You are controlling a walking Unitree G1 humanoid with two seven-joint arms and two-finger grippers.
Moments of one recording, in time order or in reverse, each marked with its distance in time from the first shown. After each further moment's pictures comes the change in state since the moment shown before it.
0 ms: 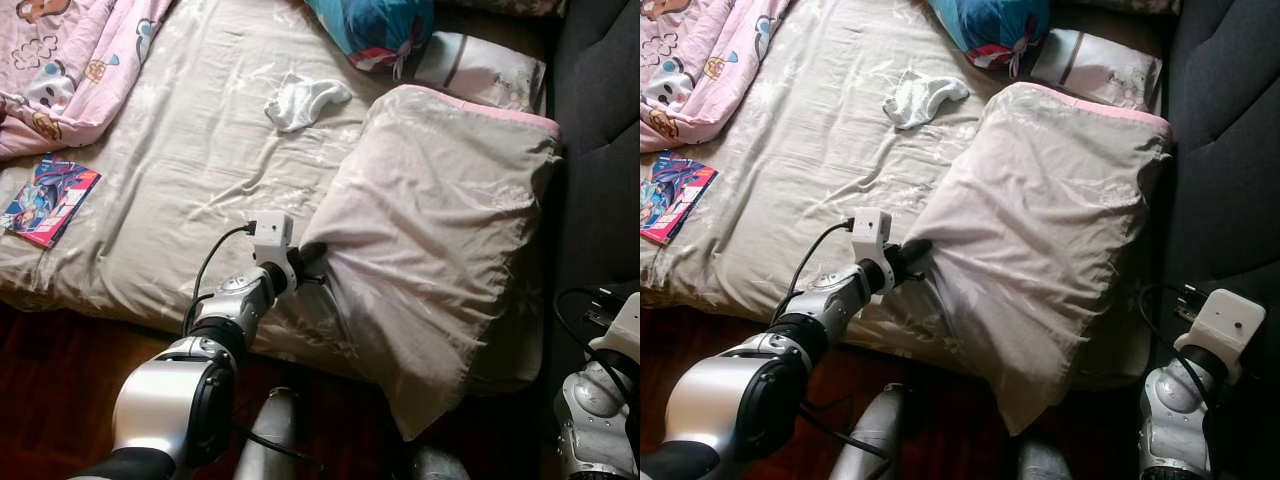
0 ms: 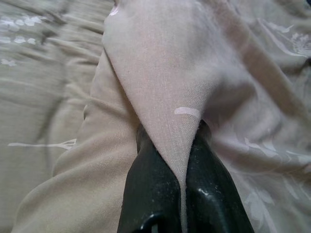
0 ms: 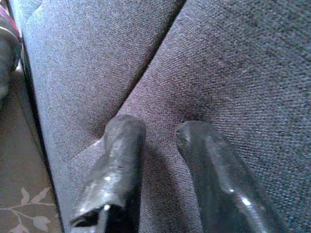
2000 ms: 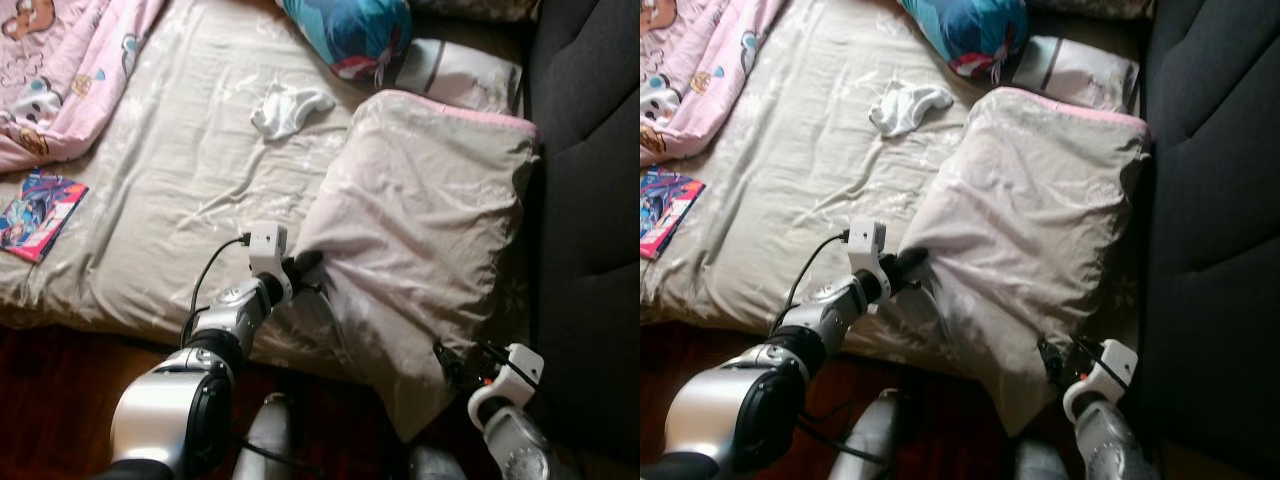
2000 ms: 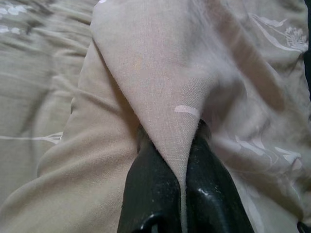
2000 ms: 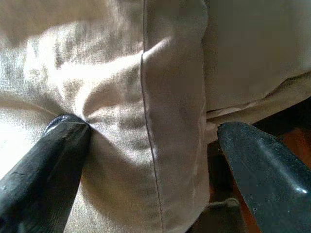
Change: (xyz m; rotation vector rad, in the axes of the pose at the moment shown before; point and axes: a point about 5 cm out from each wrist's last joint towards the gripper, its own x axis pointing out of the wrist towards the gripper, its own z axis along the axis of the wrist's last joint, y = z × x) left arm -0.008 0.007 -0.016 -0.040 0.008 0.029; right arm -0.097 0.067 -0.084 0.522 0.792 0.764
